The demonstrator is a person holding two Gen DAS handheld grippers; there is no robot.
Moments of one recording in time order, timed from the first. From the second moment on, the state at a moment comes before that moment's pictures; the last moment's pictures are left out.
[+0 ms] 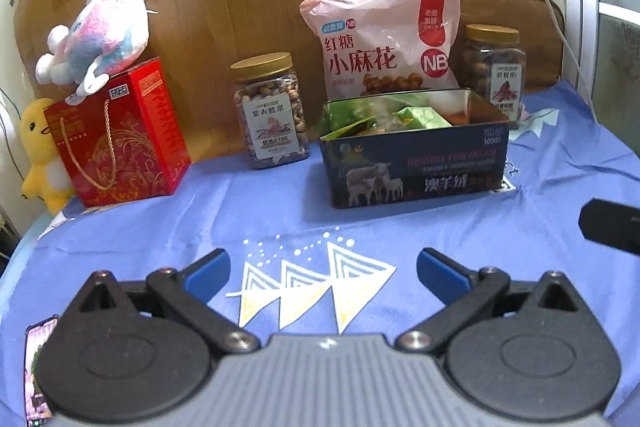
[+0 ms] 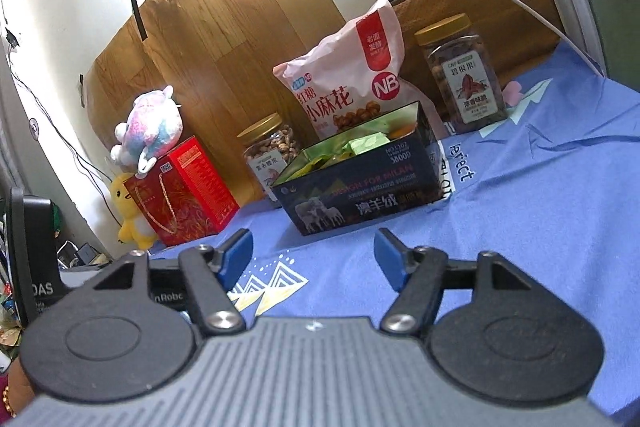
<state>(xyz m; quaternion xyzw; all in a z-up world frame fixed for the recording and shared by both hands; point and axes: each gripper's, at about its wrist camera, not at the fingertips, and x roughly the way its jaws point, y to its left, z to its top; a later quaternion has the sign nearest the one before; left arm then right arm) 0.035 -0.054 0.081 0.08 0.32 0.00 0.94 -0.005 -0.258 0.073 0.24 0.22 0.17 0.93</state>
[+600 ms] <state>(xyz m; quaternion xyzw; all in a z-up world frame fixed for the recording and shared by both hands) 0.034 -0.061 0.081 0.09 0.31 -0.01 0.95 -0.005 -0.260 0.072 0.24 0.22 0.16 0.93</state>
